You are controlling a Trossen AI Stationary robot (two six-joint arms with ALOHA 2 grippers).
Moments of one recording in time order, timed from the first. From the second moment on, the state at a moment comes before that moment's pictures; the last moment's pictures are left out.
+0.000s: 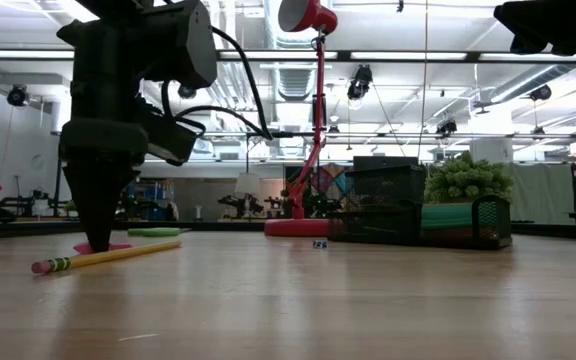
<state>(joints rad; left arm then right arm) -0.22 1.72 0.94 -0.75 0.01 -0.78 0.26 0.01 0.16 0.04 0.21 -0.47</state>
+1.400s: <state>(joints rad) -0.05 1.54 0.96 -0.08 -0.11 -0.20 0.25 0.01 0.16 0.04 0.21 -0.47</state>
